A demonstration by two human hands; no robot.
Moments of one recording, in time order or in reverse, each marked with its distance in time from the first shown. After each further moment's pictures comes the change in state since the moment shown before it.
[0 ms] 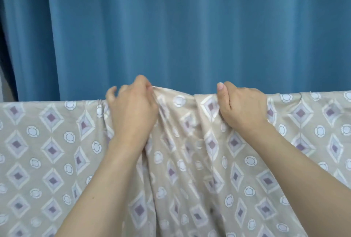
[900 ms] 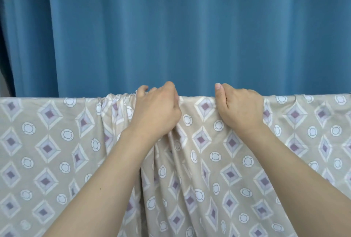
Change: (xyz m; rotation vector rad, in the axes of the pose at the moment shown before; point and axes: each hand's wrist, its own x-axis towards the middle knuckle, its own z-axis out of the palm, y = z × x) left_hand -0.003 0.027 0.002 -0.015 -0.341 0.201; right_hand -0.001 0.002 0.001 -0.018 0.076 0.000
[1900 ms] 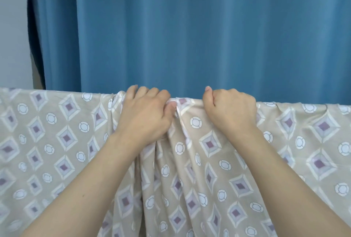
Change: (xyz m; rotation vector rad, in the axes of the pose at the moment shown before) left_hand -0.014 -0.042 -0.006 0.295 -0.047 -0.003; right_hand 0.016 -0.055 -0.007 0.045 -0.363 -0.009
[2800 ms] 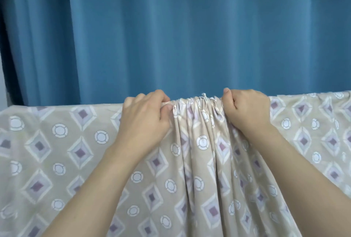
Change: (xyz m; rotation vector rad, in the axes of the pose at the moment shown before) left_hand -0.008 -0.148 0.013 -0.405 0.137 0.071; right_hand 0.000 -0.093 0.033 -0.097 0.205 0.093
